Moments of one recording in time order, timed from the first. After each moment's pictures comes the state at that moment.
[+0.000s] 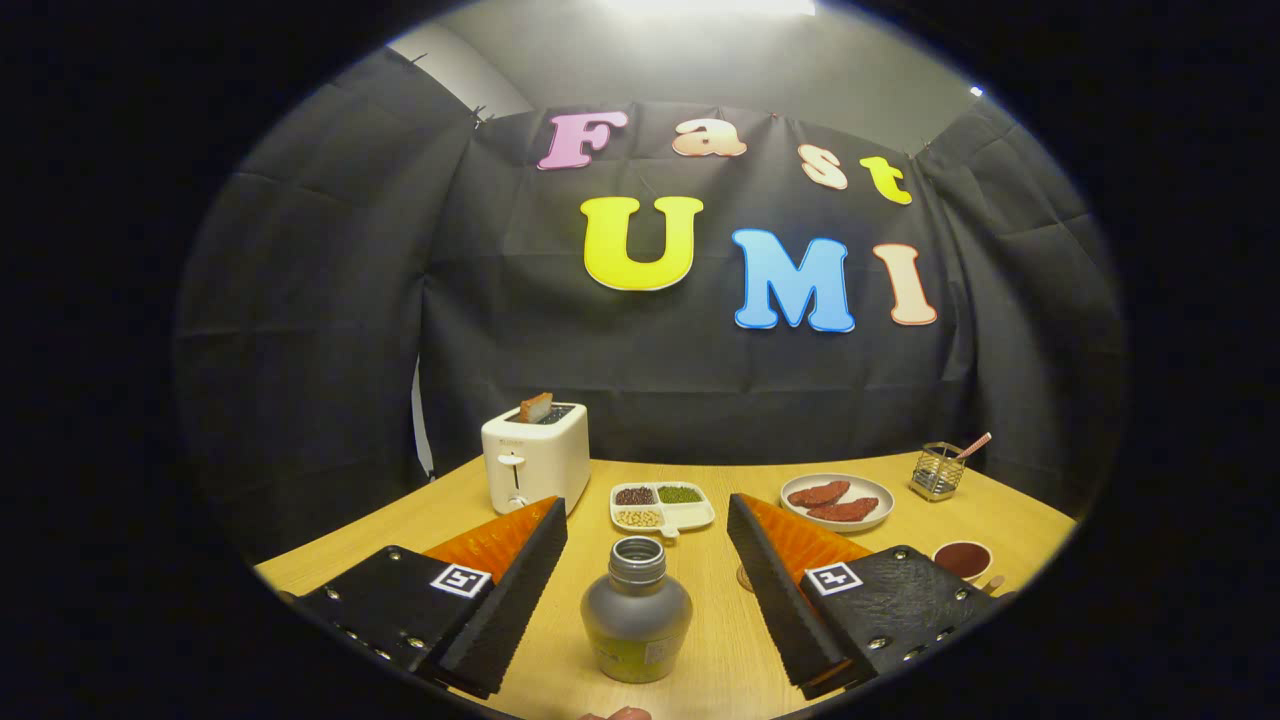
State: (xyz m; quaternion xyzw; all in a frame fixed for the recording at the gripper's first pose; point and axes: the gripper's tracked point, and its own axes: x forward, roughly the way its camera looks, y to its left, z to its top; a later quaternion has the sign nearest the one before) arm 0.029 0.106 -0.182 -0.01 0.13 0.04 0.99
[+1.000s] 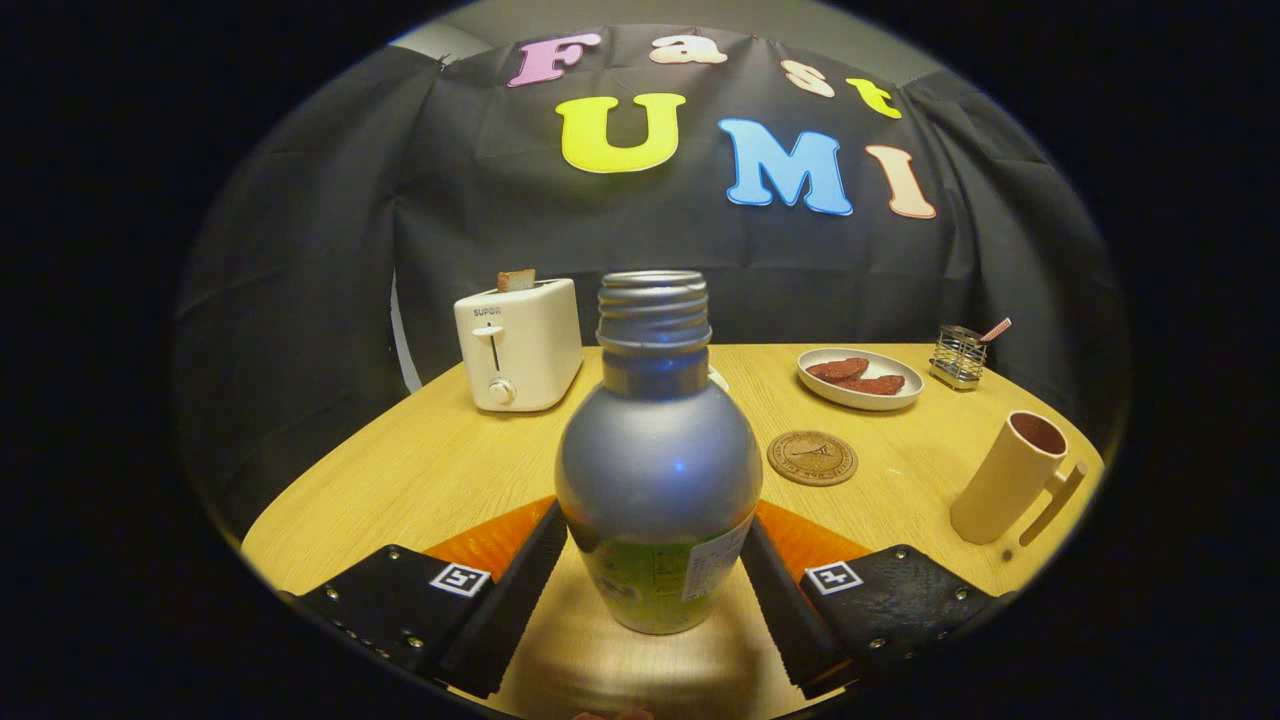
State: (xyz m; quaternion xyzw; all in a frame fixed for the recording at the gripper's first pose) arm 0.016 0.120 -0.298 0.02 0.27 0.02 0.96
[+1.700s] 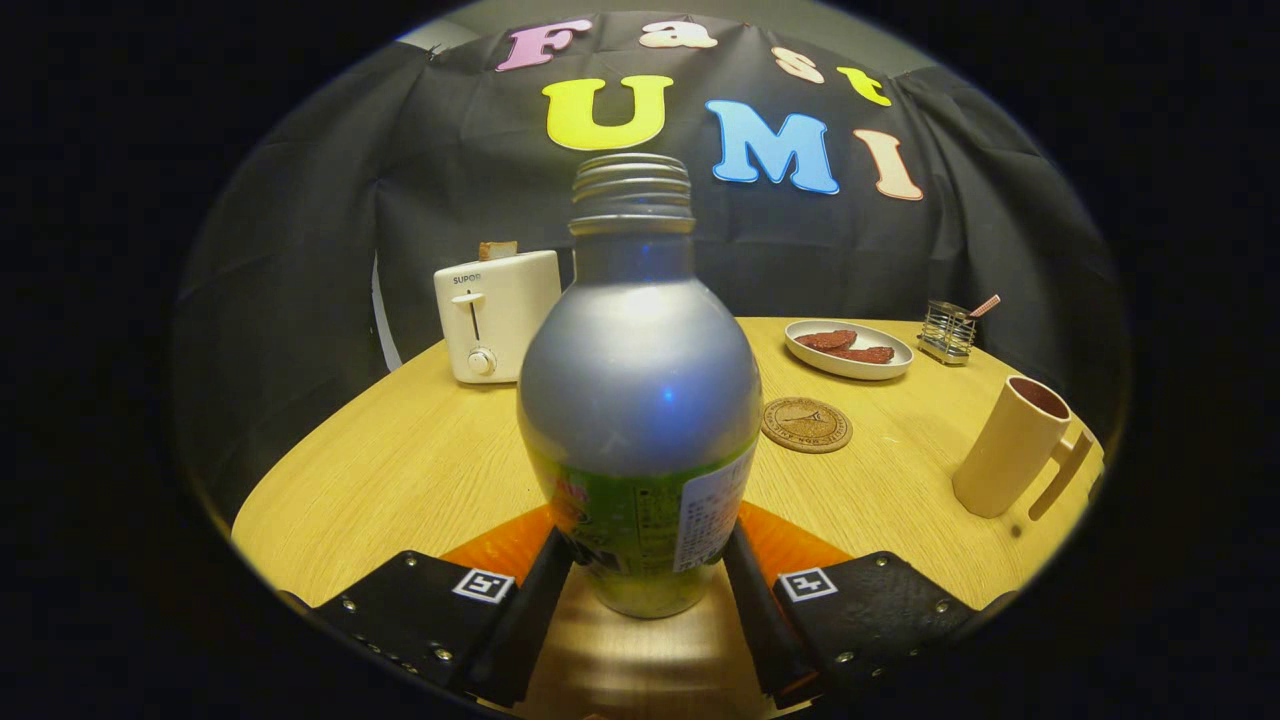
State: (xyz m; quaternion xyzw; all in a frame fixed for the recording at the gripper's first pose) arm 0.009 0.118 -0.321 0.02 0.29 0.00 0.96
